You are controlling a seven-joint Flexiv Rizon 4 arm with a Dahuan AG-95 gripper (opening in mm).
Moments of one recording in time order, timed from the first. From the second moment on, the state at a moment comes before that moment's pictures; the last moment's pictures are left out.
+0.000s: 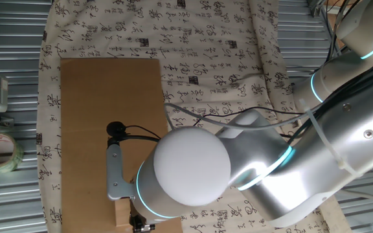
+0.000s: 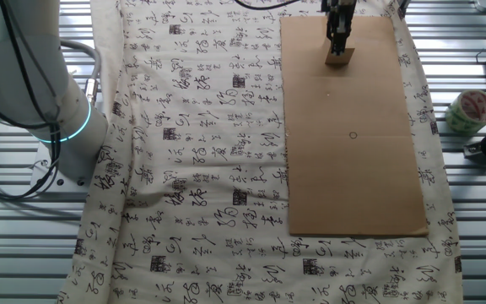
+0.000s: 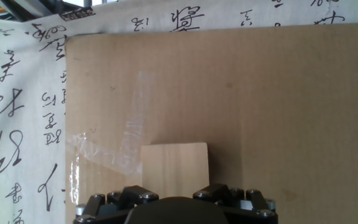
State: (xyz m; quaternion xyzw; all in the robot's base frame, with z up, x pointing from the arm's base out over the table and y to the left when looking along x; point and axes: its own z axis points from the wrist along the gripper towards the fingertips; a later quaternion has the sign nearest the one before) arm 0.574 0.257 0.054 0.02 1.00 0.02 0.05
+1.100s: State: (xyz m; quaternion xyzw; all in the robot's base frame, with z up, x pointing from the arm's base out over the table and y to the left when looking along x) arm 0.573 0.256 0.054 -0.01 1.00 0.01 0.04
